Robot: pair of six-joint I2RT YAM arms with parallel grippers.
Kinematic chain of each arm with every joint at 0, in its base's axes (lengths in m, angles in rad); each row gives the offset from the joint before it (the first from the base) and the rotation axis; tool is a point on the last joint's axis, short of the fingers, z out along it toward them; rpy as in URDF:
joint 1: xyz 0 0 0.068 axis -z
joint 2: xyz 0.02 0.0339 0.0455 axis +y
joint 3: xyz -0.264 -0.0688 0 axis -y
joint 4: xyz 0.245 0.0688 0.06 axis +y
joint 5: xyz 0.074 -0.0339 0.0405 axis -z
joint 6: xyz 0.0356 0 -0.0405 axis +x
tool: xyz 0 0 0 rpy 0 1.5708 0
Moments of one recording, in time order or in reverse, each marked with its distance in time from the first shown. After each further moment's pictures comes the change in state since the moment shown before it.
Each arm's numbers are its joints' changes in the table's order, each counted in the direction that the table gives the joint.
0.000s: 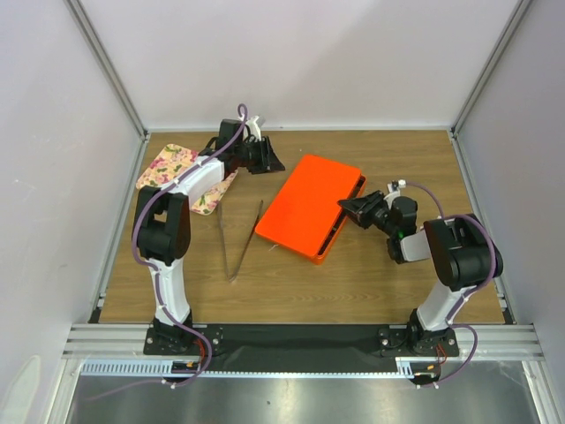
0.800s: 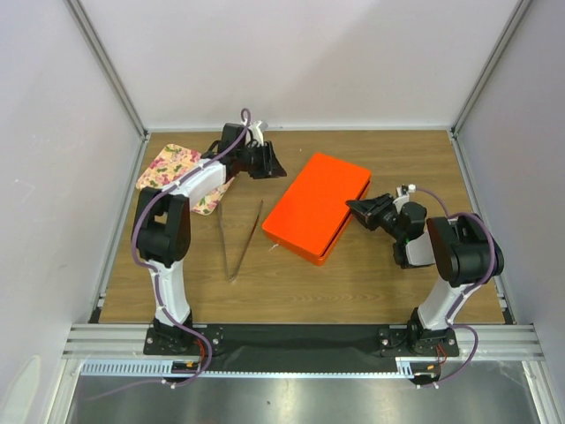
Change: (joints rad) left arm 0.018 -0.018 -0.038 0.010 -0.007 0.008; right arm 0.079 0.028 -0.073 -0.163 -0.040 0.063
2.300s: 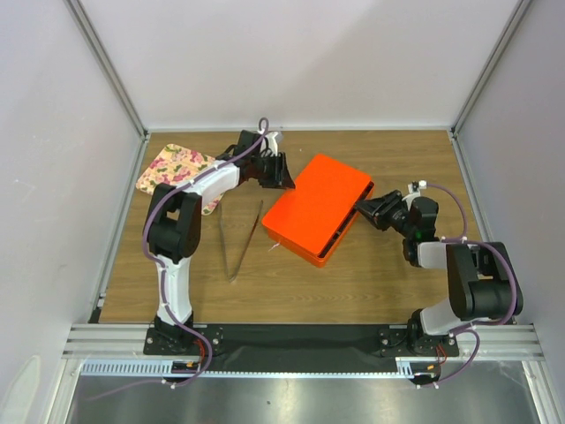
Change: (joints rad) left arm 0.073 0.075 0.042 0.083 -0.045 0.060; right arm 0.061 -0.250 0.002 0.334 -0.018 -0.174
